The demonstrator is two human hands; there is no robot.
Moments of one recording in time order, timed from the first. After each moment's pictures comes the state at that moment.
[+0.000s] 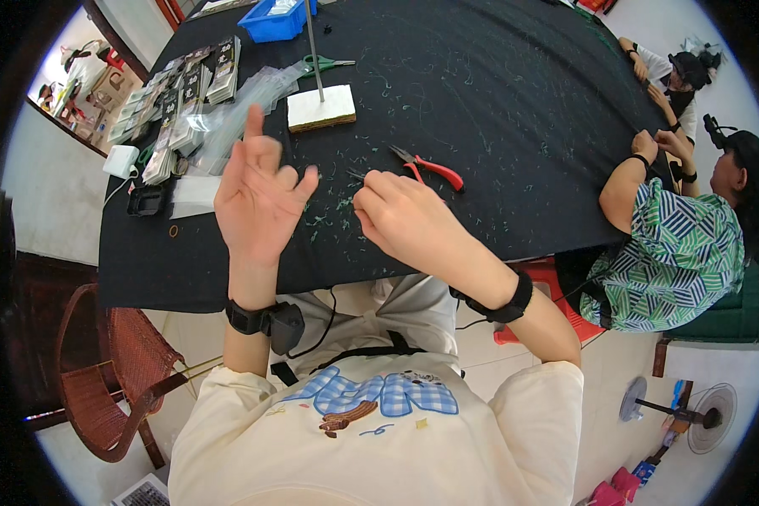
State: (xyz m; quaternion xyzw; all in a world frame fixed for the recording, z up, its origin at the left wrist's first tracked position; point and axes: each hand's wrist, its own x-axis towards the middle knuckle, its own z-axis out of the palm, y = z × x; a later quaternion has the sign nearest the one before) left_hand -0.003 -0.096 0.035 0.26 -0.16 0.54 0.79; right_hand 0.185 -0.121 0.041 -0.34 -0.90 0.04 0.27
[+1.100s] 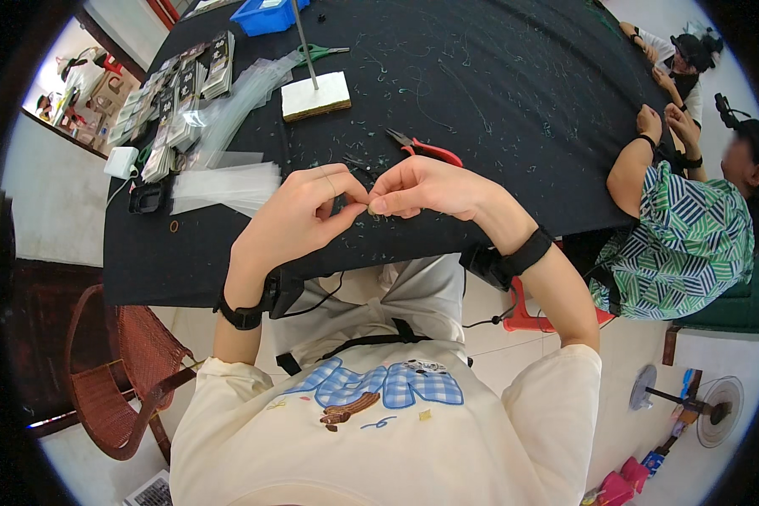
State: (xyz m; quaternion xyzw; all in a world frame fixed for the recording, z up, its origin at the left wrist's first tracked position) left_hand 0.017 -0.109 0.041 0.85 0.28 0.33 0.30; right_hand 0.225 -0.088 0.030 -0.33 -0.58 0.73 0.15
